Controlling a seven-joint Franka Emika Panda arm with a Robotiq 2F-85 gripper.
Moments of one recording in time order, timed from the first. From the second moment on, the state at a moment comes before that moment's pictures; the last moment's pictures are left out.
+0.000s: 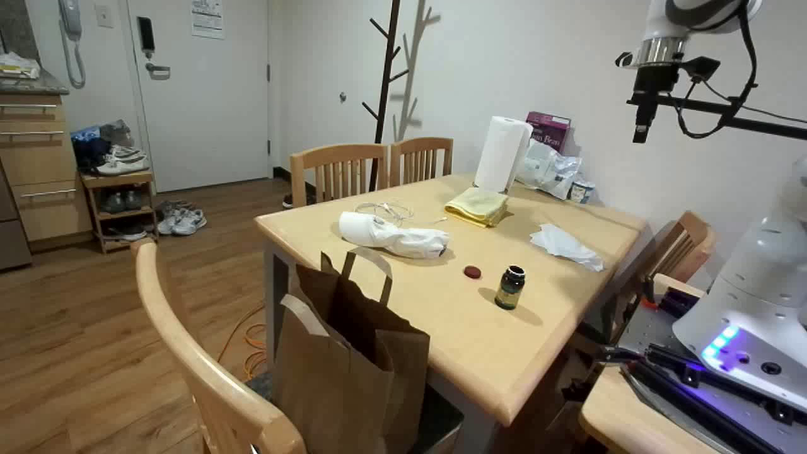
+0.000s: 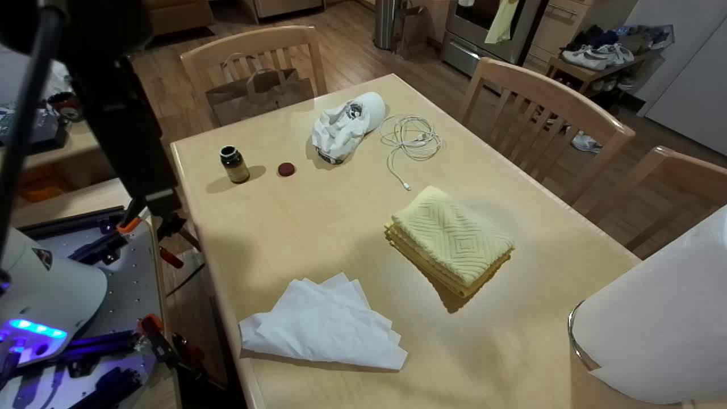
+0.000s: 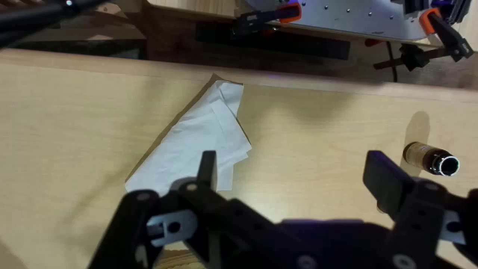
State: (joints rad) arm -0.13 -0.59 -0.33 -2.47 -0.20 1.73 -0.43
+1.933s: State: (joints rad) arm -0.10 -0.15 -0.42 -2.49 -0.07 2.08 -0.95
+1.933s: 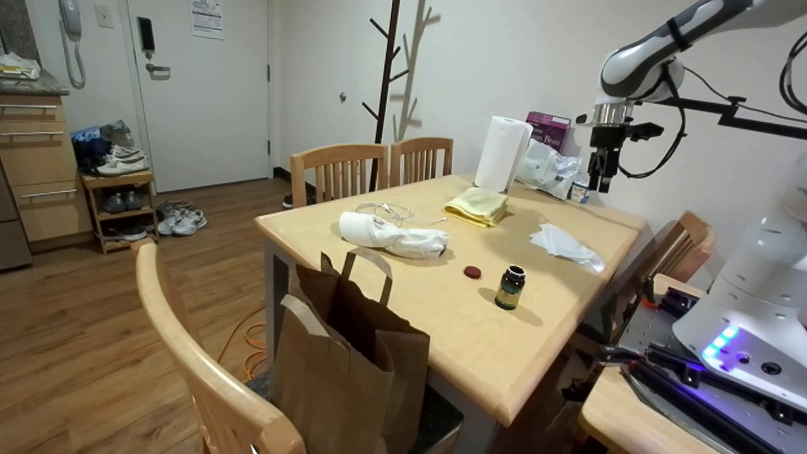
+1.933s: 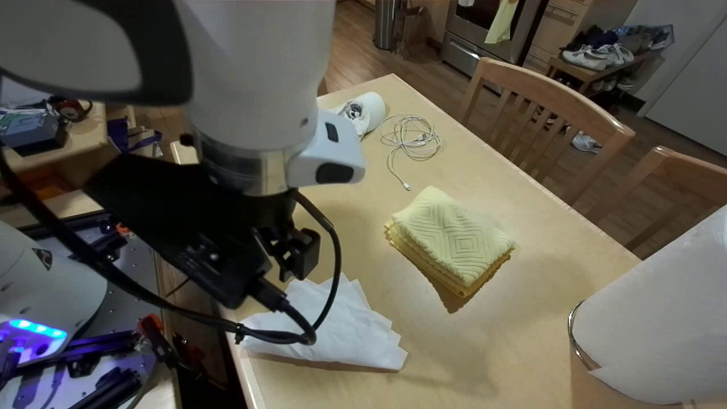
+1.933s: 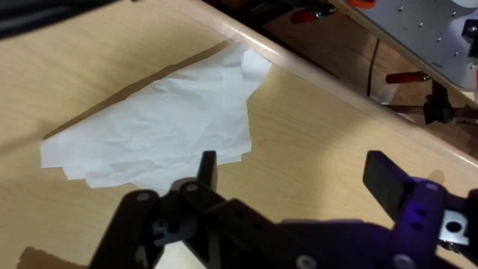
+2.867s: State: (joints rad) arm -0.14 0.14 -0.27 -2.52 -0.02 2.37 -0.79
